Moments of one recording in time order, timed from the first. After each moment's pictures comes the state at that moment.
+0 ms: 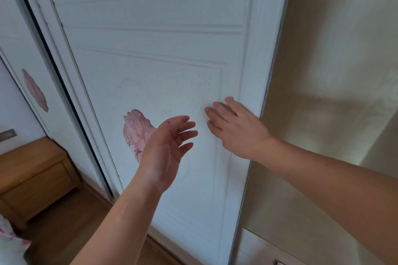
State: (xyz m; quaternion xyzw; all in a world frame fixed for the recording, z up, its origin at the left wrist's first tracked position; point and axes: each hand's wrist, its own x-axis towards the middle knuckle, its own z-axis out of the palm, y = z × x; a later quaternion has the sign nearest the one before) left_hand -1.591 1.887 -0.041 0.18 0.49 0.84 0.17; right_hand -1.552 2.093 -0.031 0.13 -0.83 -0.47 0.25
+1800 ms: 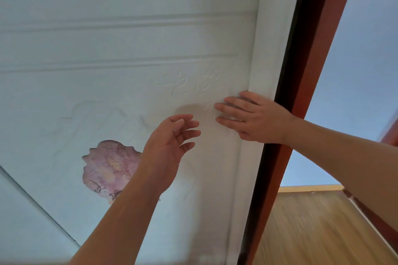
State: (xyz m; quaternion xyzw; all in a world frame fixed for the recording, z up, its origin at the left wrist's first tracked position) left_hand -1.385 2.059 -0.044 0.36 0.44 0.73 0.38; right_hand -1.212 2.267 -0.028 0.00 -0.85 -0.50 0.17
